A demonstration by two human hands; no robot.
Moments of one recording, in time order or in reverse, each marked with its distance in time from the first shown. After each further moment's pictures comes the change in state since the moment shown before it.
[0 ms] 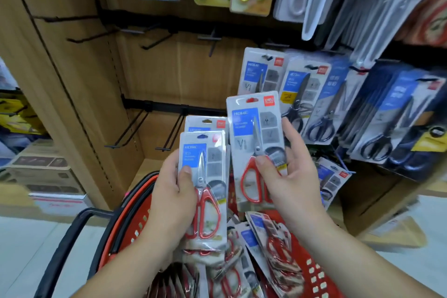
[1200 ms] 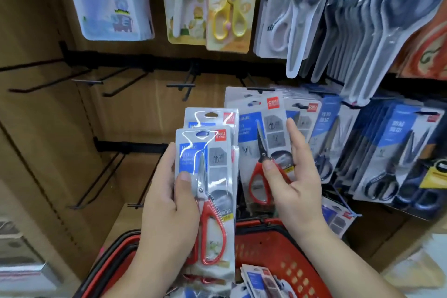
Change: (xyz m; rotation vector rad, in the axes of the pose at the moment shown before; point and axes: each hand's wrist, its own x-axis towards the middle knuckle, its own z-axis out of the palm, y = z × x) left_hand 0.067 0.047 0.037 -0.047 0.032 0.177; right_hand 0.099 0.027 -0.018 -0.197 0.106 -0.358
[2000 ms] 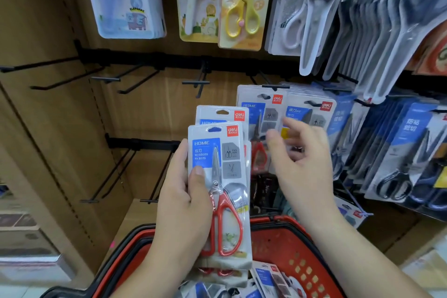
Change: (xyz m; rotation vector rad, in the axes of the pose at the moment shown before) left_hand -0.001 0.001 -0.003 -0.038 -0.066 -0.022; right_hand 0.019 -0.036 0.012 -0.140 0.054 0.179
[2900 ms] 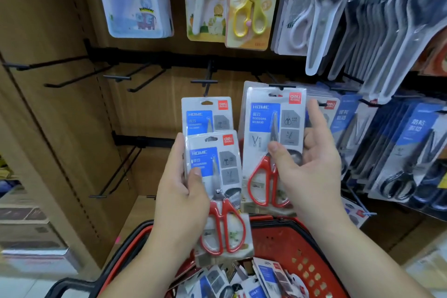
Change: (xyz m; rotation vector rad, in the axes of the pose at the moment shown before) left_hand 0.006 -0.001 -0.013 -0.047 -0.003 -0.108; right_hand -0.014 -0.010 0.004 0.352 -0.041 -0.048
